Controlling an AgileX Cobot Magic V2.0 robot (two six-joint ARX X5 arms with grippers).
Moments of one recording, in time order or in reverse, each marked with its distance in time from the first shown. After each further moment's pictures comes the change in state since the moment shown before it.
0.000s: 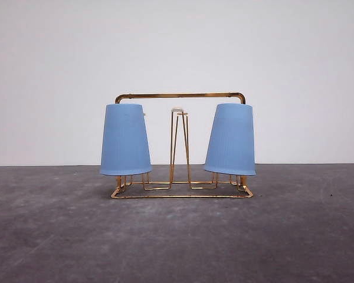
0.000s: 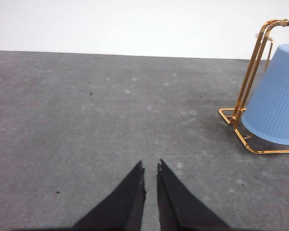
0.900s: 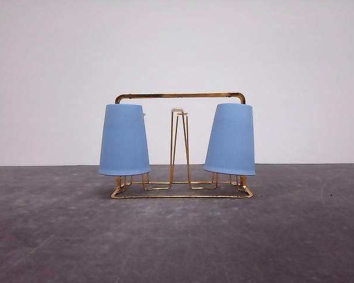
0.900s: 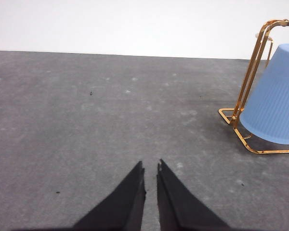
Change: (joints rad) left_arx 0.000 0.000 0.000 0.000 0.000 0.000; right_arx 0.000 0.000 0.000 0.000 0.000 0.000
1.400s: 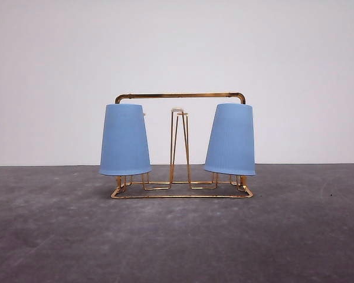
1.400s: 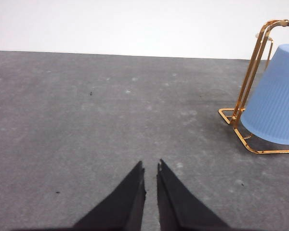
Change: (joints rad) left_arx 0.000 0.000 0.000 0.000 0.000 0.000; right_arx 0.000 0.000 0.000 0.000 0.000 0.000
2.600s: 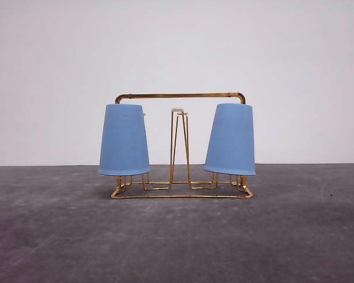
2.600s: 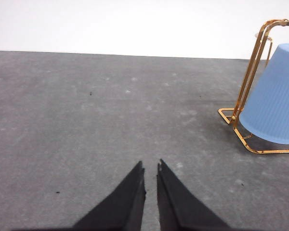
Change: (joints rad) left_arx 0.000 0.000 0.000 0.000 0.000 0.001; right_arx 0.012 0.377 0.430 -0.158 -0.026 0.026
